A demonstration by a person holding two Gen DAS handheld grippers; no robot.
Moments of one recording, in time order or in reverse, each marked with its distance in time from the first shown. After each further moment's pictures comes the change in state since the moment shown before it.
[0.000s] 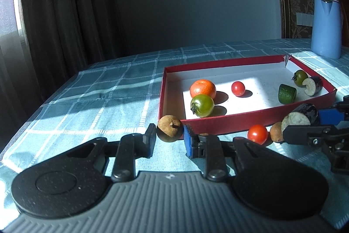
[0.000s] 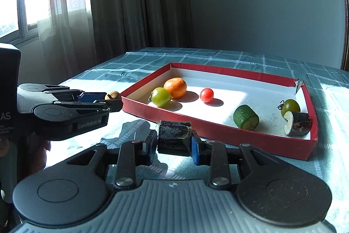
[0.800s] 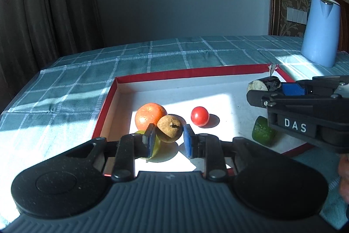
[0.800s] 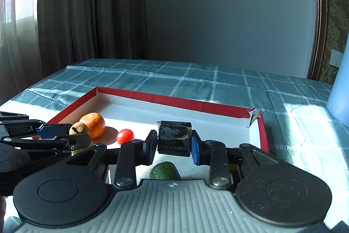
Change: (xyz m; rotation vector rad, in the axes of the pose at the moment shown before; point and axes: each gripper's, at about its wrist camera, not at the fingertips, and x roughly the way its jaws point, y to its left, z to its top) left arm 0.066 -0.059 0.056 -0.016 0.104 -0.100; right arm 0.066 -0.078 0.056 0.027 -0.003 -0.232
